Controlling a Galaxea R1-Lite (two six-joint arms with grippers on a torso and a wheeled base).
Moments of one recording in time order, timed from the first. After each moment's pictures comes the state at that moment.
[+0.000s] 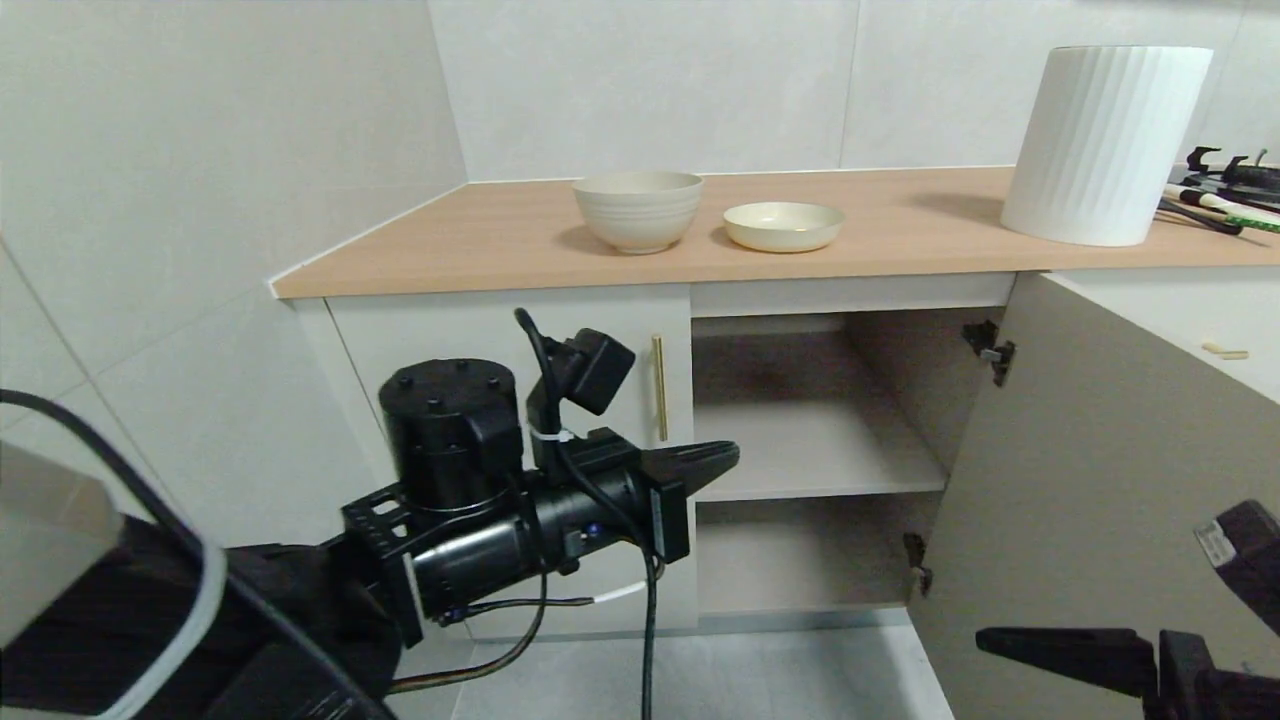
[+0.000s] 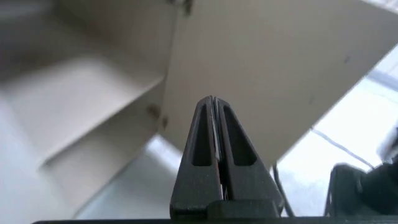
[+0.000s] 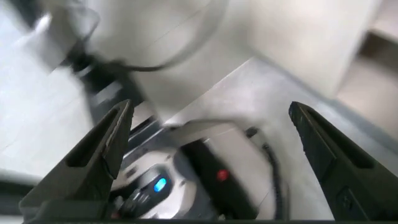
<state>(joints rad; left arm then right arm) -0.68 1.82 -0.71 -0.99 -0.32 -0.24 0.86 1.10 -0.37 -0.43 0.12 0.22</state>
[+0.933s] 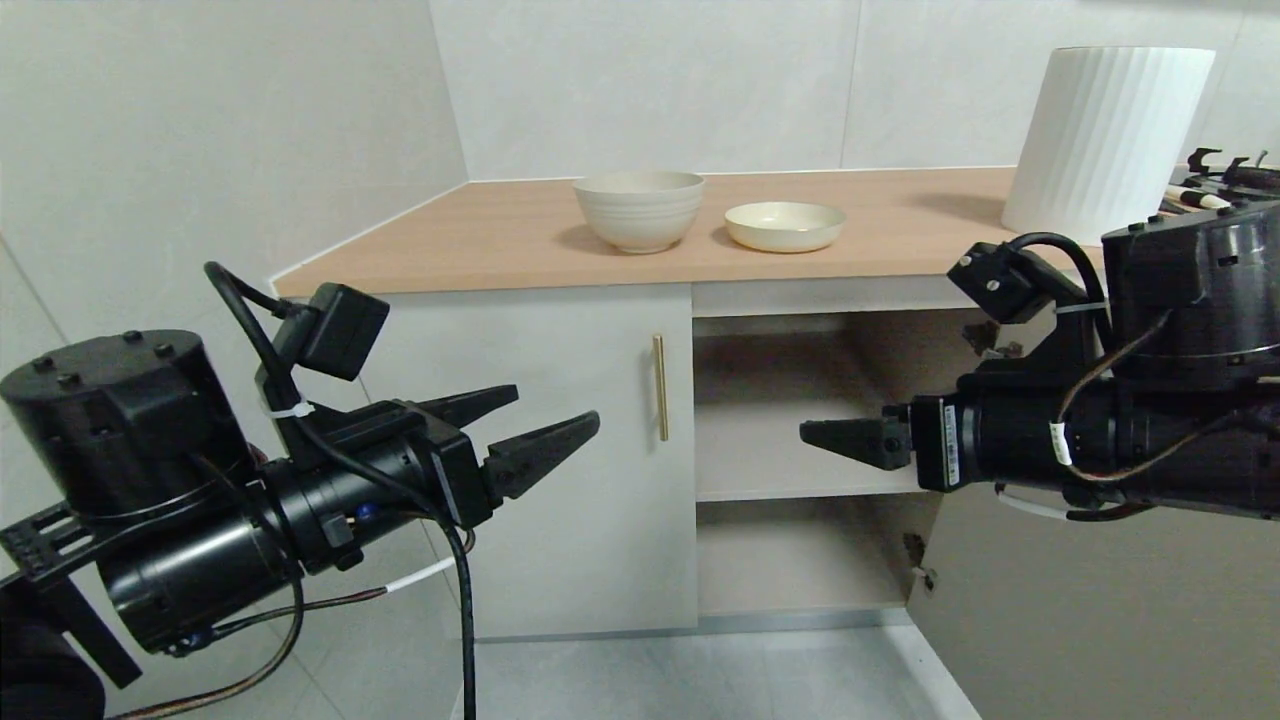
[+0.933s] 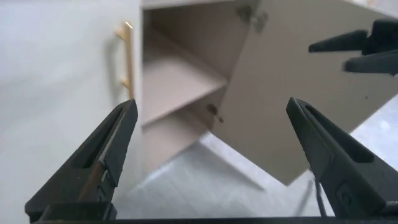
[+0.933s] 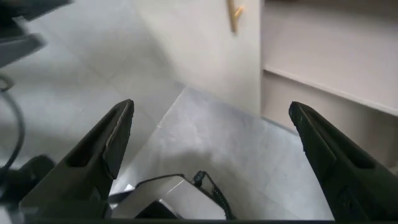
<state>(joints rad) -0.44 1.51 -0.54 -0.90 -0.29 -0.21 0.61 1.53 -0.98 -0.16 0.09 0.22</state>
